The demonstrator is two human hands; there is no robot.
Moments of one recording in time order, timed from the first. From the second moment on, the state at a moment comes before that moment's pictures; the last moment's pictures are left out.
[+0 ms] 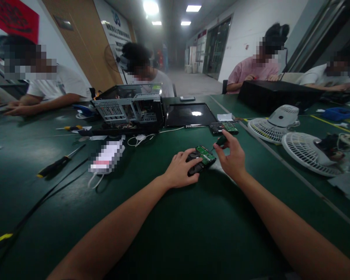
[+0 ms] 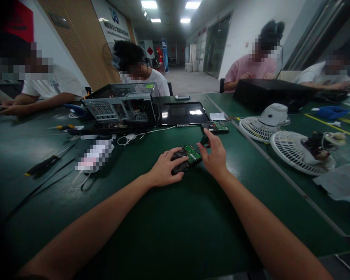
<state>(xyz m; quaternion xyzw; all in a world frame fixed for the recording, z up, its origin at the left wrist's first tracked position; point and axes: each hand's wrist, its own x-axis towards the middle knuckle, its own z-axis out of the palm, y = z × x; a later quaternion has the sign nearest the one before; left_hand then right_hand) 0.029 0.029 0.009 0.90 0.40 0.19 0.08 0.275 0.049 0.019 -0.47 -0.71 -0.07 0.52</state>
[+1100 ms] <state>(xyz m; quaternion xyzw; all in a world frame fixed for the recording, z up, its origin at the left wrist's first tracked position) 0.032 0.028 0.007 0.90 0.40 0.19 0.07 0.282 0.057 0.006 -0.48 -0.66 -0.08 0.58</state>
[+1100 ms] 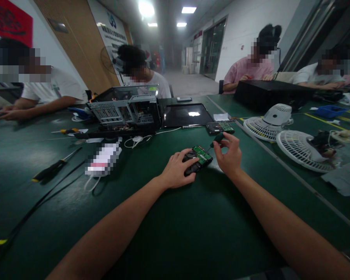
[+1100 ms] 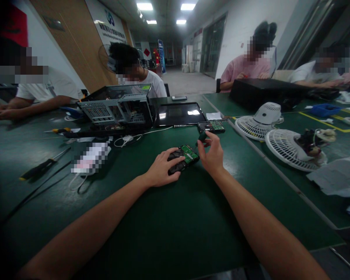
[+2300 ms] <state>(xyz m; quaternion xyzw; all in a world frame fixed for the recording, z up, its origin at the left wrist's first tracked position) 0.031 0.031 0.001 0.90 0.39 0.20 0.06 0.279 0.050 0.016 -0.44 -0.70 -0.07 0.56</state>
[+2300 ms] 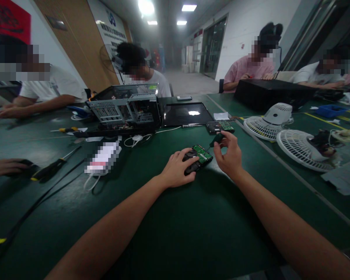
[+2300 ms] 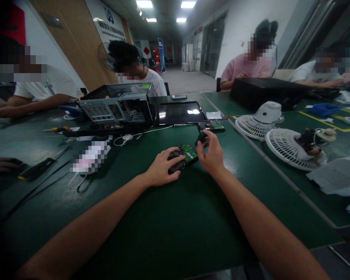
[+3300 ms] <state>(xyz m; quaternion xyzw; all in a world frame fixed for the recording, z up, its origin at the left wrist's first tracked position) 0.030 0.030 0.003 0.90 0.39 0.20 0.07 0.278 0.057 0.008 -0.43 -0.70 -0.08 0.57</state>
